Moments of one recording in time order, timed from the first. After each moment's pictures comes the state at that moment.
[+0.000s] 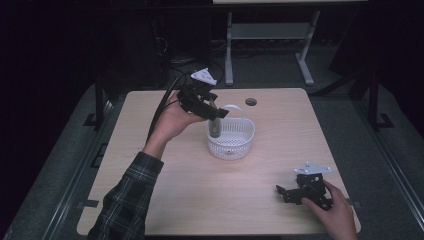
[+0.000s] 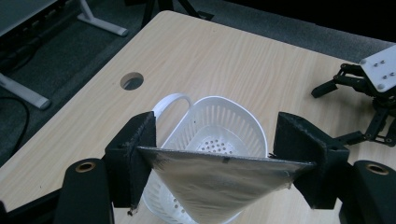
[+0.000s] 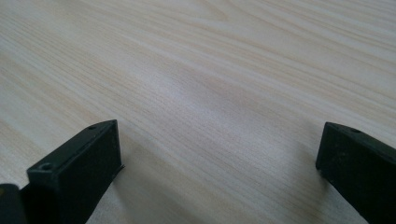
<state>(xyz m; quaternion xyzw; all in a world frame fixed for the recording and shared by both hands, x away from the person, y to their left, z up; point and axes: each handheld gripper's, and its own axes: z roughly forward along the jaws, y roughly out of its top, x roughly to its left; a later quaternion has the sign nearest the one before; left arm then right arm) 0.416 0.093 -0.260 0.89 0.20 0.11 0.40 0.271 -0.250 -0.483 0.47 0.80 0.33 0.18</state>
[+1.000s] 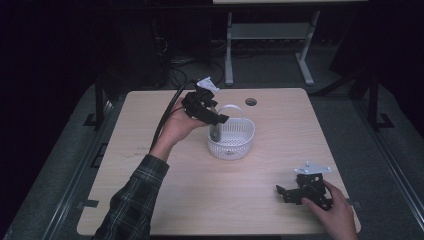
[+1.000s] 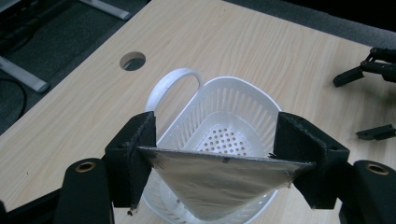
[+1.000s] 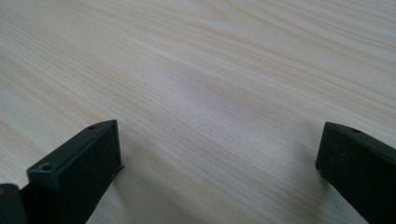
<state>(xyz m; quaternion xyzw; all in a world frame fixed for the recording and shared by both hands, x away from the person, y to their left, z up) 0.428 0.089 -0.296 0.89 0.22 0.11 0.38 0.271 -0.249 -0.483 0.47 0.80 0.33 0.18</state>
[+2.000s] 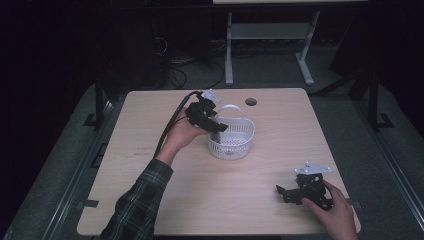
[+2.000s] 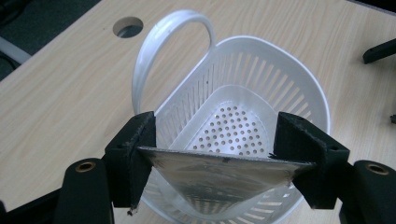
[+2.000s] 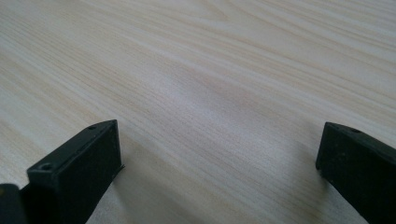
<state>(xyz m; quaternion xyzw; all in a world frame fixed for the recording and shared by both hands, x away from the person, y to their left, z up) 0.438 0.086 -0.341 0.90 0.24 0.10 0.35 0.271 -0.250 -0.483 0.47 0.80 0.33 0.18</state>
